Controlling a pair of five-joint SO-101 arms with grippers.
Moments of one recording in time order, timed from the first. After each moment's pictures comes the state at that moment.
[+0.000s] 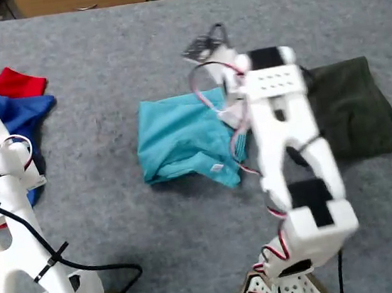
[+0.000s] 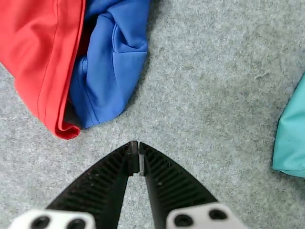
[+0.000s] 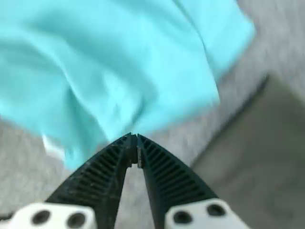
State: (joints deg) left arm -25.3 -33.3 25.0 81.1 -11.3; right arm -11.7 12.8 -5.2 84.8 29.3
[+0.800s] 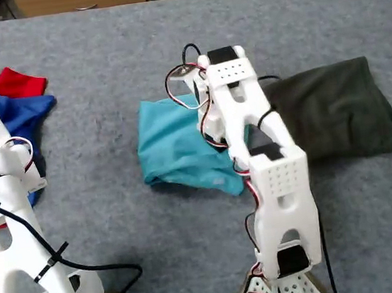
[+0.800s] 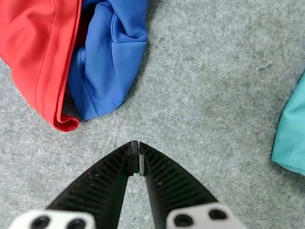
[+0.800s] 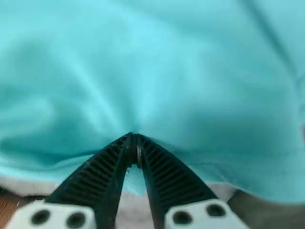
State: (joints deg) left arm -25.3 -33.3 25.0 82.9 -11.3; right arm -14.5 38.7 -24.4 100.8 19.7
